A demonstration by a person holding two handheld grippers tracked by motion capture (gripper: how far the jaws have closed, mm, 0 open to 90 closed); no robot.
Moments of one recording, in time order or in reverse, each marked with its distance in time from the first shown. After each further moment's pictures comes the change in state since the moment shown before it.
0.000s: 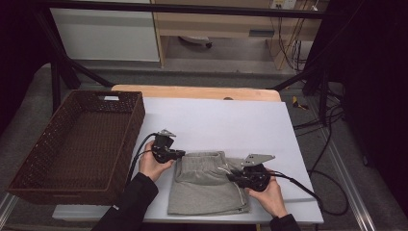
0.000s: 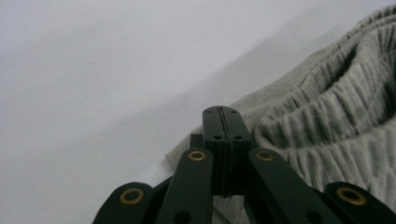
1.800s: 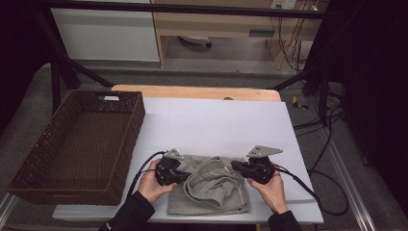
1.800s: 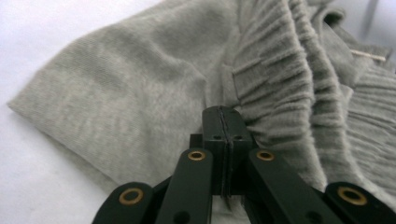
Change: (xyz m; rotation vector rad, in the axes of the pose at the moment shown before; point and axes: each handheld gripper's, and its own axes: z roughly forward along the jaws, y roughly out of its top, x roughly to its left) left arm -0.051 -0.041 -0.009 0.079 -0.148 0.171; right arm -0.010 0.018 -0.013 -0.092 -0.068 0.056
